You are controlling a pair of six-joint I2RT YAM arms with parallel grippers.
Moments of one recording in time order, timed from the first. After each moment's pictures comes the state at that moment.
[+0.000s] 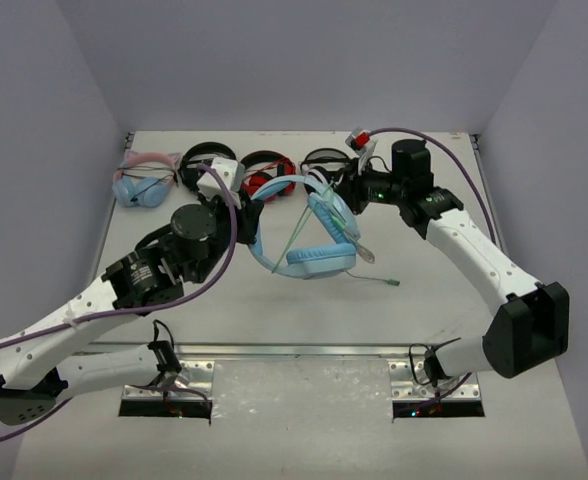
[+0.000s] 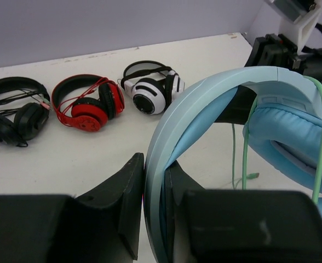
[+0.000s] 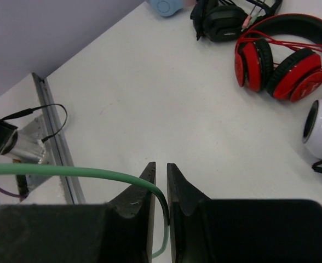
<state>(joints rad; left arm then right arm) -0.95 0.94 1.15 -0.39 -0.56 -0.26 0.35 1.40 1.15 -0.19 -0.71 0.01</state>
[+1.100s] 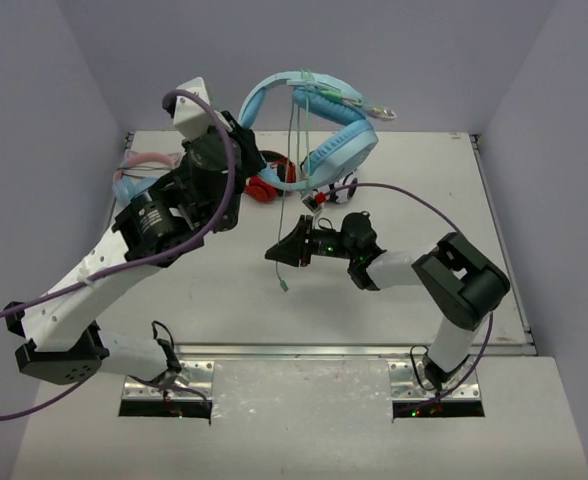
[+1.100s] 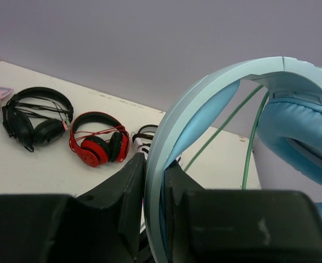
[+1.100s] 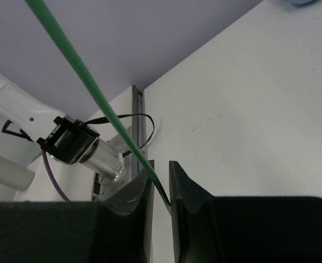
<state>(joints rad) -0.96 1.28 1.76 -0.61 -0.99 -0.55 0.65 1.75 0.67 1.11 -0.74 0.64</state>
